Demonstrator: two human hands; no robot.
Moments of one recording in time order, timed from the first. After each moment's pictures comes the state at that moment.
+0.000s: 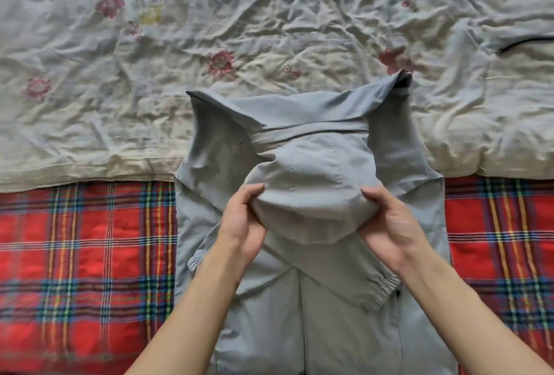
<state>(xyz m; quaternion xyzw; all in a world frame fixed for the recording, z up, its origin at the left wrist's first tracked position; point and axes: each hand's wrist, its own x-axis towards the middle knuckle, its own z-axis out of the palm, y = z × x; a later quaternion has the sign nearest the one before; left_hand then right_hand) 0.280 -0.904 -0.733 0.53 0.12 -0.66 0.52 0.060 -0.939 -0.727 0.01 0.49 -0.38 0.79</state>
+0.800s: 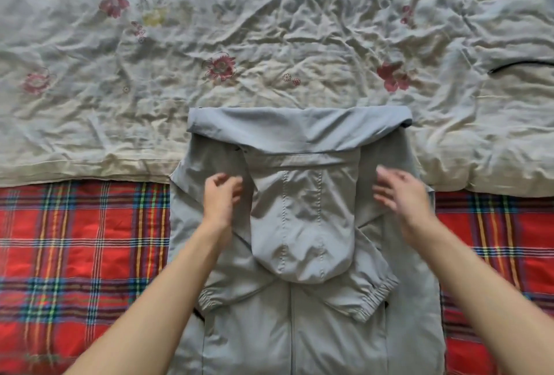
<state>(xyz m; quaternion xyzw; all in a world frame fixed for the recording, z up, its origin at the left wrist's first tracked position) 0.313 -0.924 -0.751 0.74 -0.03 -0.50 0.45 0.021 -0.990 -0.750 -0.23 0.70 -0.30 0.60</state>
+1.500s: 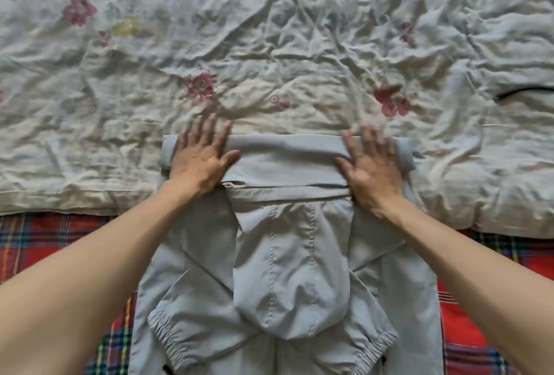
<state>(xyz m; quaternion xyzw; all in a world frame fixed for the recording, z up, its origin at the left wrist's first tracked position) 0.387 -1.055 -0.818 0.72 -0.66 -0.15 -0.12 0.038 -1.100 -0.832 -0.82 0.56 0.03 0.08</state>
